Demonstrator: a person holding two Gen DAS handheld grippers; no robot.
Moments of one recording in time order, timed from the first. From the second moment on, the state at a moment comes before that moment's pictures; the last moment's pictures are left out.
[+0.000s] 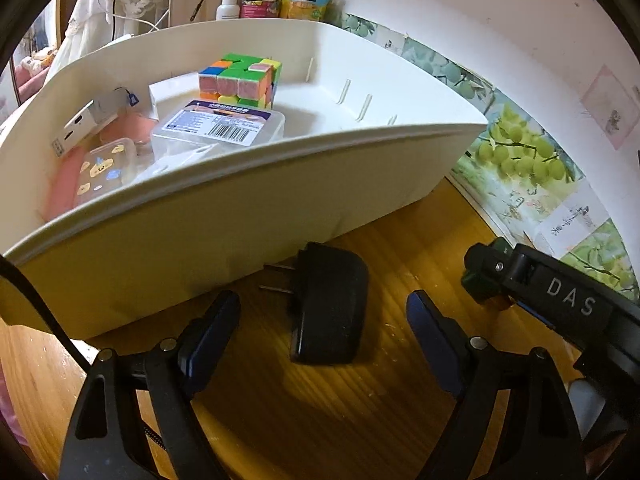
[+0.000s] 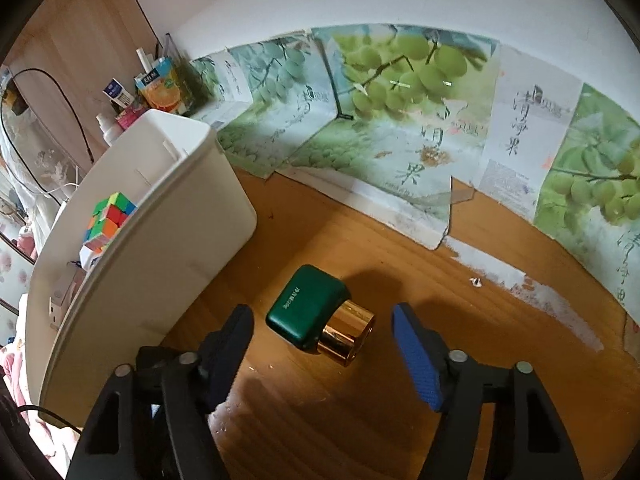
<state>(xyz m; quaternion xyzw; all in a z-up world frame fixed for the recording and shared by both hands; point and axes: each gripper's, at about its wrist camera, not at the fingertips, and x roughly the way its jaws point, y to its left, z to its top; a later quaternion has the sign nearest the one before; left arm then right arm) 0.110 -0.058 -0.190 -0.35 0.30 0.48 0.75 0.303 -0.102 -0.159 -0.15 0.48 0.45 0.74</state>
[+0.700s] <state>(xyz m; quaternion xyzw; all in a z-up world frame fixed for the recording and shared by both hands) 0.107 -0.062 -0.190 -0.32 0.32 0.46 0.77 0.298 -0.116 -0.163 -0.12 0.48 0.43 0.76</state>
